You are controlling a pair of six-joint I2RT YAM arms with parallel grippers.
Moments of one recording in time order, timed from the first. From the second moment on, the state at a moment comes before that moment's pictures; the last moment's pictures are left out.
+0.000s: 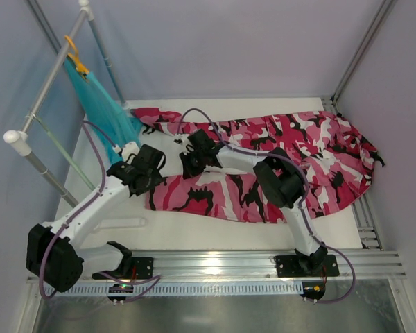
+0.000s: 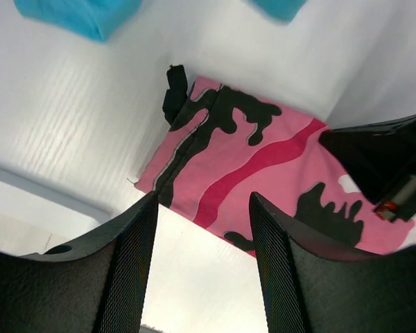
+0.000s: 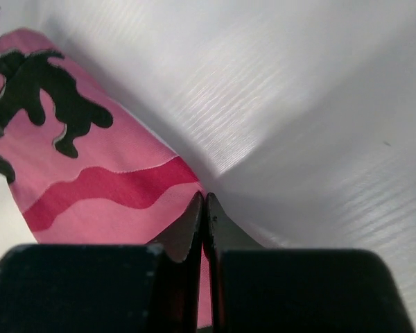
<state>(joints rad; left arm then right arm) -0.50 1.21 0.92 -0.84 -0.45 -0.98 0.75 2.23 1.63 -0.29 -0.39 0.13</state>
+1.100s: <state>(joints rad) -0.47 1.41 0.96 -0.64 -0.31 -0.92 0.69 1.96 1.41 -0.24 0.14 0.72</state>
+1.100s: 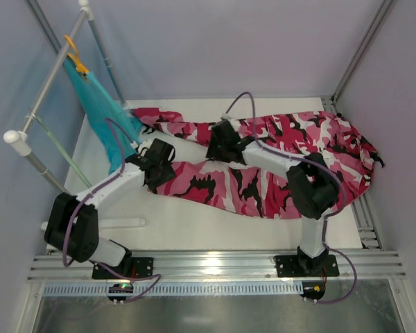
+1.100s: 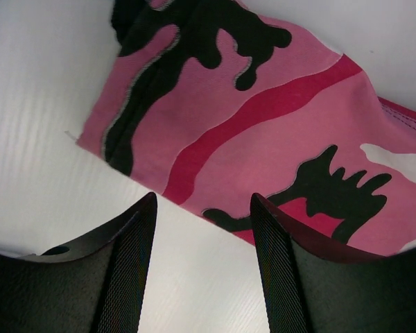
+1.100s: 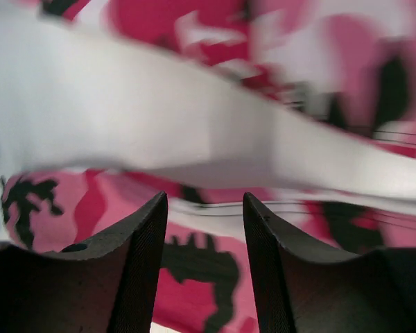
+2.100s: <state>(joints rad) -0.28 1.61 0.91 -0.59 -0.30 -0.86 -0.24 1.35 0.80 -0.76 0.54 1.09</state>
